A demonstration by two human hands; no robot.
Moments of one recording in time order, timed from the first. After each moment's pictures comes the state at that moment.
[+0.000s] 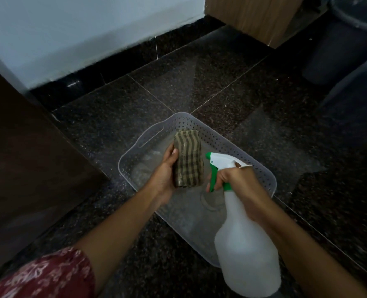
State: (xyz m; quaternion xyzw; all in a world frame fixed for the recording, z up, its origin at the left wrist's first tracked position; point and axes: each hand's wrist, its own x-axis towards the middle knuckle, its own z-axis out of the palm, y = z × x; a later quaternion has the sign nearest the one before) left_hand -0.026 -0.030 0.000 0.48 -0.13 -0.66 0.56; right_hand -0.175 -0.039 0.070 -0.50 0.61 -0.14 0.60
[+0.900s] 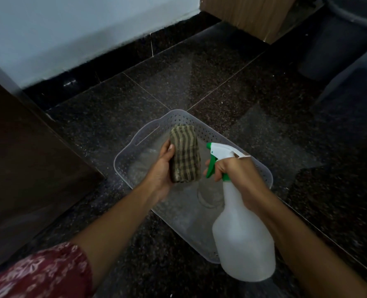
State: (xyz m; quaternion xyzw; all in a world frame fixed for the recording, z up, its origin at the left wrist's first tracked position) left_hand -0.028 -0.034 -0.001 0.49 -0.12 -0.65 0.56; right_hand -0.170 -0.049 0.073 -0.50 0.63 -0.17 0.57
